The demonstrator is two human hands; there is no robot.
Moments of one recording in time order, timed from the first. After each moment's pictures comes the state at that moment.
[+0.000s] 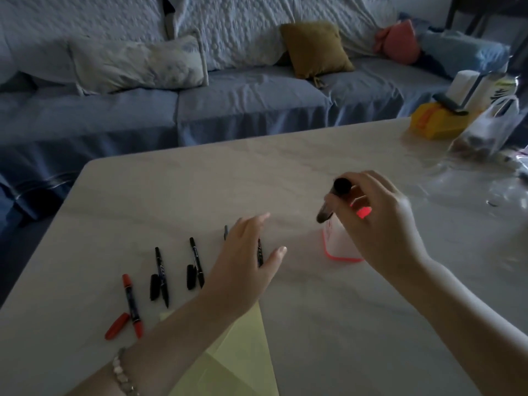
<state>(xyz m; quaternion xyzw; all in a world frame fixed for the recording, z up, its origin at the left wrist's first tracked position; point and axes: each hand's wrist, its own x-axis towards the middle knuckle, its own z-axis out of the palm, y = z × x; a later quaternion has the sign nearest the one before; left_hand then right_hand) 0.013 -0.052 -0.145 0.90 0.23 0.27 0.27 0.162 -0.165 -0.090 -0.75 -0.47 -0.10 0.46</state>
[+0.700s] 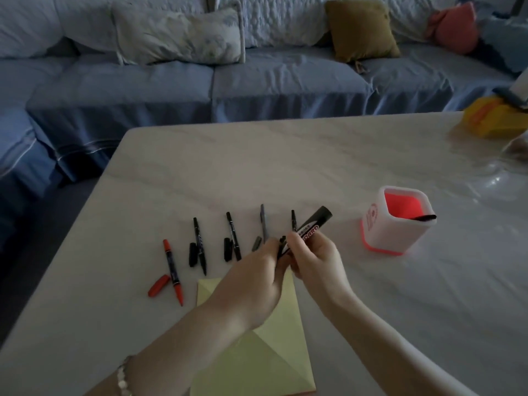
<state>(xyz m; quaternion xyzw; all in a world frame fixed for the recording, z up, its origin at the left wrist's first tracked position) -0.048 -0.055 -0.150 0.88 0.29 0.12 0.36 0.054 -0.111 -0.159 -0.70 -0.27 0.30 0.59</state>
